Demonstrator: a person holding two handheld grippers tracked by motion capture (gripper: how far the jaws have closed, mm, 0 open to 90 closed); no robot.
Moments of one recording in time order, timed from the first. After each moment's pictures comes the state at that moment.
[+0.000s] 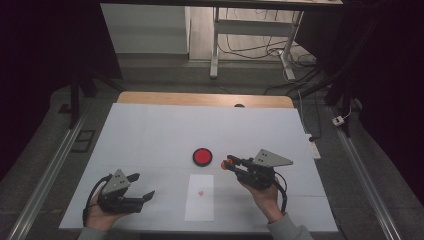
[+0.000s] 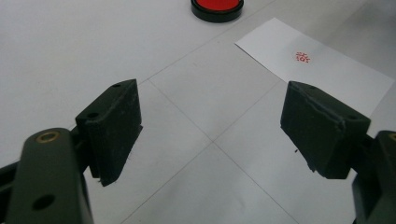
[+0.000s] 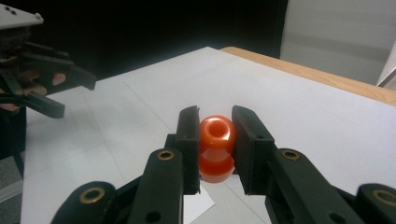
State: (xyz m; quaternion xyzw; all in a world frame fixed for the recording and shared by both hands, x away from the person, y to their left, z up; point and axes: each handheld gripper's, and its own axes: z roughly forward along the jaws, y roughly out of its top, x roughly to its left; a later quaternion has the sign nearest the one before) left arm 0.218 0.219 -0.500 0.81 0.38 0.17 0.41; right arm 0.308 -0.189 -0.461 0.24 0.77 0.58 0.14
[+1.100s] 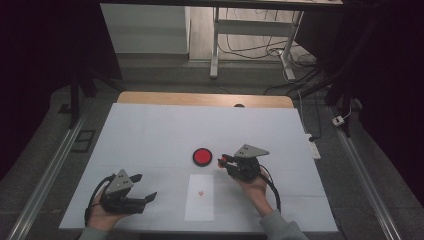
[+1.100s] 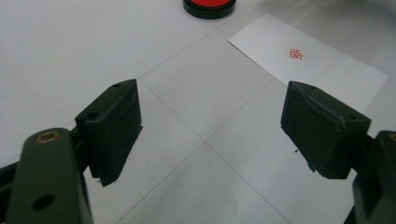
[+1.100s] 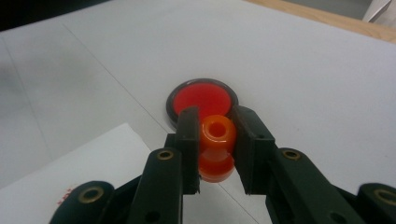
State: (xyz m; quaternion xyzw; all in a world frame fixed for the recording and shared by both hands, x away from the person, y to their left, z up) left arm 0.218 0.213 -0.500 0.82 0.38 0.16 0.41; right arm 0.348 -0.161 -0.503 0.29 0.82 0.48 0.15
